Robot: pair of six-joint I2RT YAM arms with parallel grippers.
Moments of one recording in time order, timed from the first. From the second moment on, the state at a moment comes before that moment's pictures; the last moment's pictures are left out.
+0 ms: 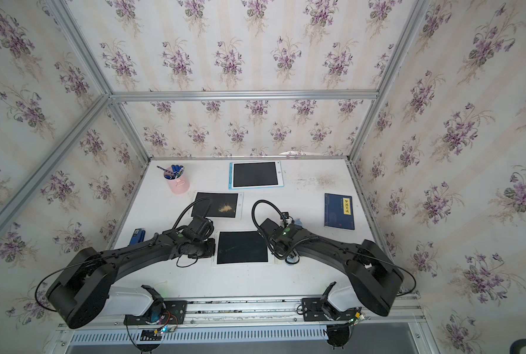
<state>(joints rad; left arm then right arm) -0.56 1.37 0.60 -0.45 0.06 -0.63 0.87 1.38 0.81 -0.78 0.45 0.77</state>
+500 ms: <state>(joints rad) -0.55 1.35 0.59 -0.46 0.06 -0.63 1.16 1.76 1.12 -0.55 0.21 0.65</state>
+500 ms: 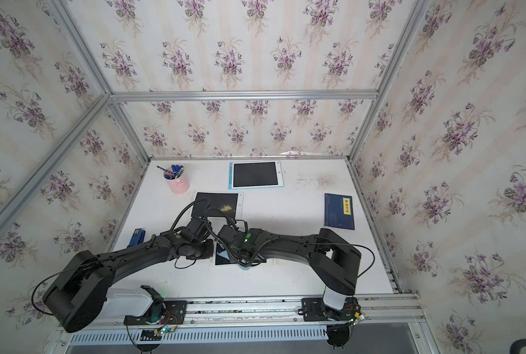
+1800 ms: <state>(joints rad) -0.53 1.33 0.58 -0.50 0.07 -0.62 1.00 1.45 0.75 -0.65 0.20 0.73</state>
